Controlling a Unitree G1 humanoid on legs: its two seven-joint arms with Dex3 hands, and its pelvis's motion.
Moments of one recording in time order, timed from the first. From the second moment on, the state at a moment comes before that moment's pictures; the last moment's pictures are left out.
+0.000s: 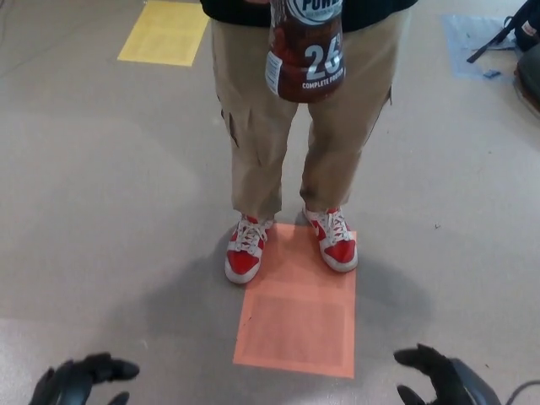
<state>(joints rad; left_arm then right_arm) -0.18 0.35 -0.21 1.01 0.28 -0.31 0.28 -0.28 -0.20 0.34 1.06 -0.39 -0.21 -0.32</state>
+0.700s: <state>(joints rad) -0.20 0.42 -0.14 0.37 0.14 -0.35 0.08 -0.30 -0.20 0.38 1.17 -0.46 -0.43 -0.54</state>
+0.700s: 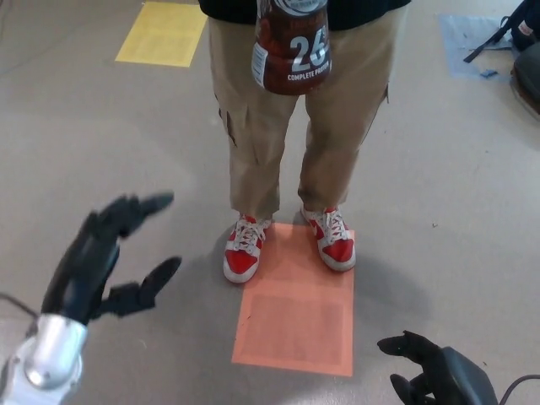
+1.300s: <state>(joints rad) -0.42 0.46 -0.09 0.15 -0.07 -0.07 -0.10 -0.30 -0.19 0.38 1.17 -0.47 -0.45 -0.55</state>
